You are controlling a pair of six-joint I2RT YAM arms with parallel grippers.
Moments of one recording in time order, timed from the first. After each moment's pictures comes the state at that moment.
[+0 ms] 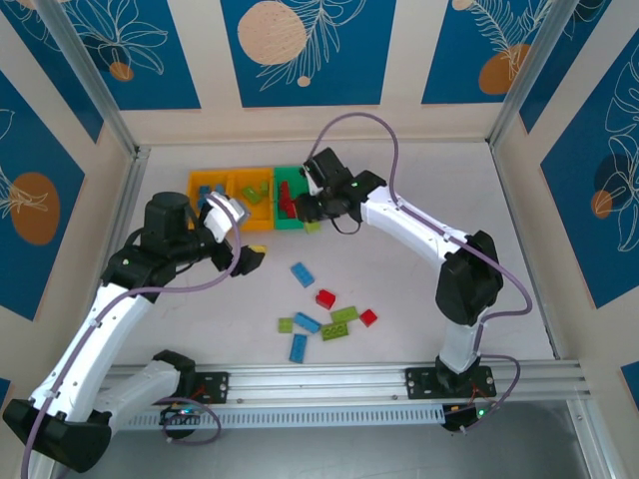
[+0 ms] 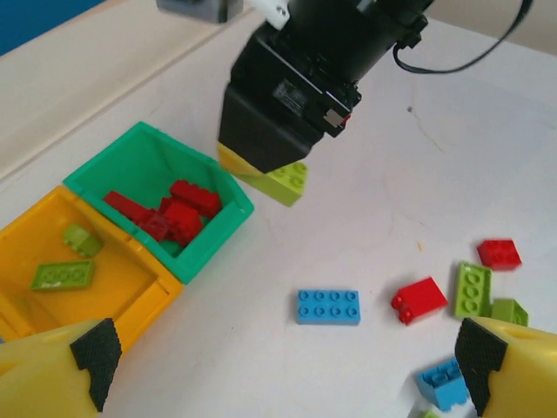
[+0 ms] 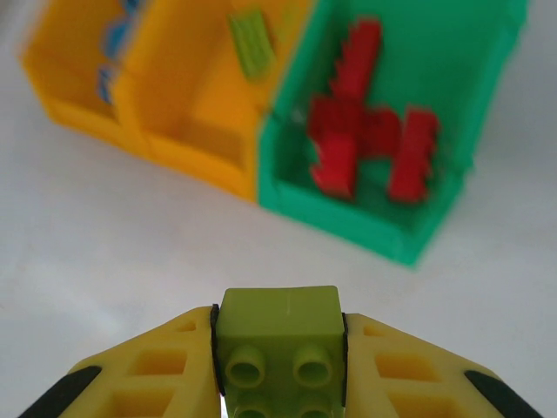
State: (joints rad) left arm -0.36 0.94 1.05 -0.66 0.42 0.29; right arm 0.72 1.85 1.70 -0.68 -0.04 0.37
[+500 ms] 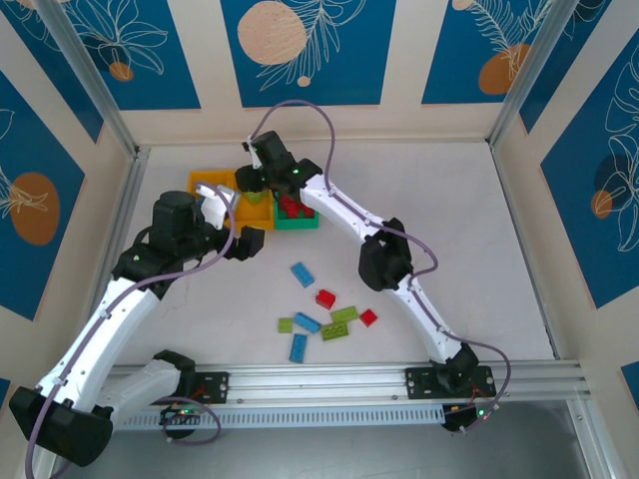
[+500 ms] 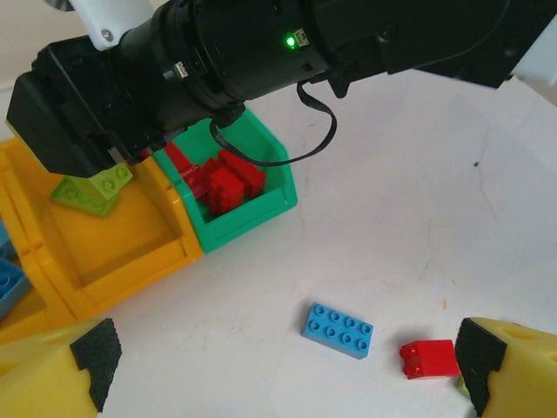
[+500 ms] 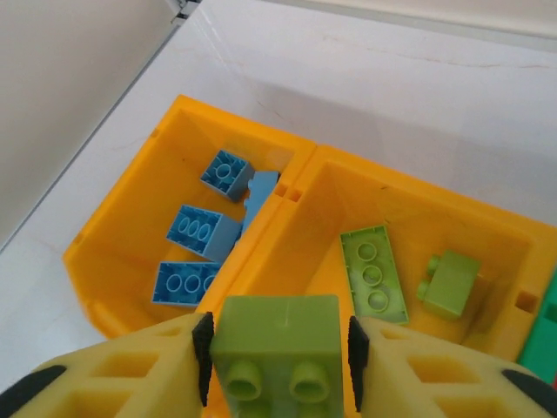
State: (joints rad) left arm -0.36 0.97 0.99 -0.58 0.25 -0.04; right arm 0.75 2.59 2.61 -0.66 -0.08 0.33
